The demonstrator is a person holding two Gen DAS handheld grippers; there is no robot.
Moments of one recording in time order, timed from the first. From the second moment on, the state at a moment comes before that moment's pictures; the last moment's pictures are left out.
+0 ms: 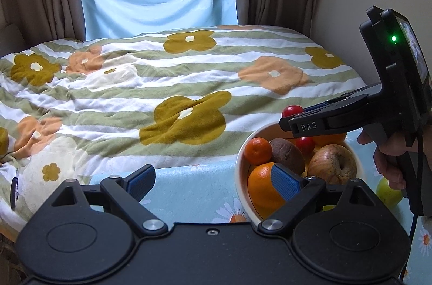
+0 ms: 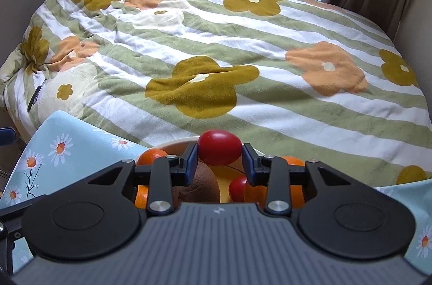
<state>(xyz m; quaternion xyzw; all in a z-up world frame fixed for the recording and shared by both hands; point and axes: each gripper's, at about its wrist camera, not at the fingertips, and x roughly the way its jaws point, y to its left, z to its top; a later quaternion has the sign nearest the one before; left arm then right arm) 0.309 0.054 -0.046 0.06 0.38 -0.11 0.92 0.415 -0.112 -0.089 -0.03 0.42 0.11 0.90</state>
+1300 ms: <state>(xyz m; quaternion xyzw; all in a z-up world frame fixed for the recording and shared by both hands) 0.145 0.014 0.034 0.04 0.30 -0.01 0.95 0.184 -0.187 0.044 0.01 0.32 0.11 0.94</state>
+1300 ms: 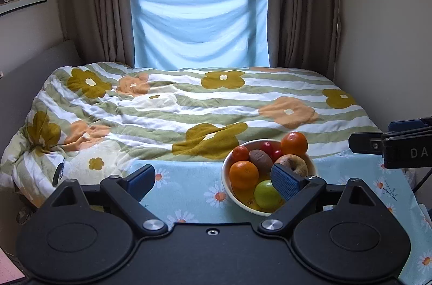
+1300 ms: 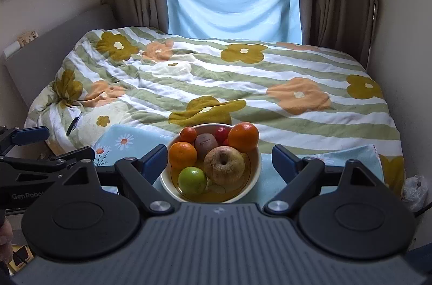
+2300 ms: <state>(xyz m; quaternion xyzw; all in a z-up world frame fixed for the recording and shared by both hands) 0.112 -0.136 -0.118 0.03 0.40 -0.04 0.92 0.198 -0.308 -0.105 -0.06 0.36 0.21 0.91</state>
